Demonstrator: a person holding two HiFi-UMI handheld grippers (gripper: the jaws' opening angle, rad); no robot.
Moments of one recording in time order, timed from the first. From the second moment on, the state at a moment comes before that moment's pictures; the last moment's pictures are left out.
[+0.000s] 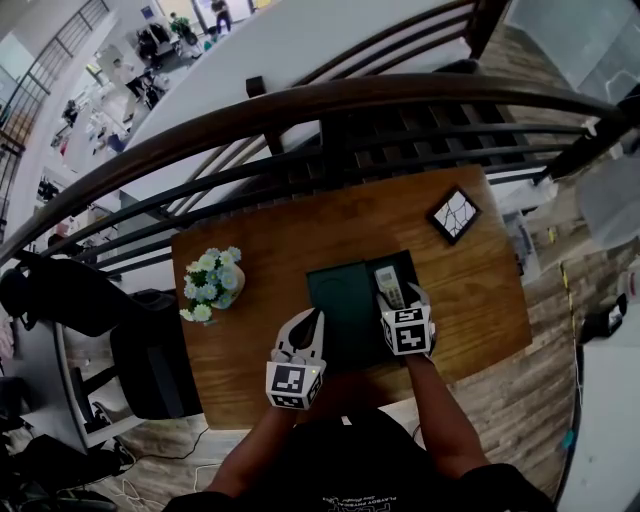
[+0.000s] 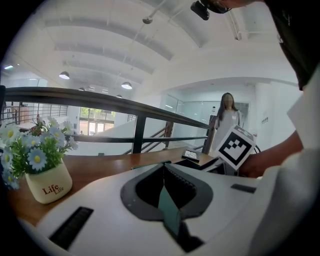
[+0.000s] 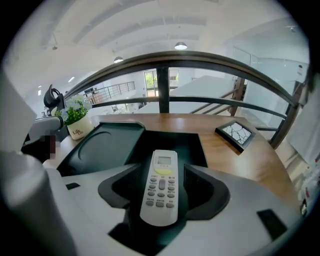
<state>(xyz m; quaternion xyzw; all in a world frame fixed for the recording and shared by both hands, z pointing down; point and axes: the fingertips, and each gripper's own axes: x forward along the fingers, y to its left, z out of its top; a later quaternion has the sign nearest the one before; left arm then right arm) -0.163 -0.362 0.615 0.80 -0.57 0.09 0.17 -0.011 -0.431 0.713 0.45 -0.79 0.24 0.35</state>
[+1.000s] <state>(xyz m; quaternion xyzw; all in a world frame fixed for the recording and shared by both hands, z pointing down) -0.138 -0.325 0.500 0.80 -0.59 0.02 0.08 0.021 -0.383 0.521 0.49 -0.86 0.05 0.15</state>
